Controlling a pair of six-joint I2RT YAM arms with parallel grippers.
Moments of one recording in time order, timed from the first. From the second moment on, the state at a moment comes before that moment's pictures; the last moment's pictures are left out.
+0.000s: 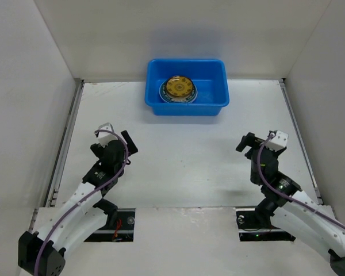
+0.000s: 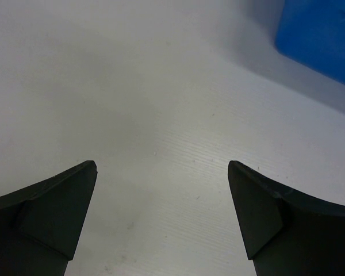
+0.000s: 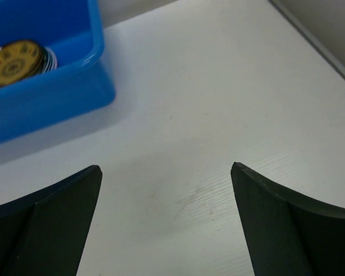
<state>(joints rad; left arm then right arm) -0.46 0.75 0.49 -0.30 -0.60 -0.57 0.69 0.60 0.49 -0.19 0.91 0.44</state>
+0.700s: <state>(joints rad) -0.56 0.94 0.53 -0.20 -0.81 -0.55 0.69 0.63 0.44 -0.11 0.99 0.47</state>
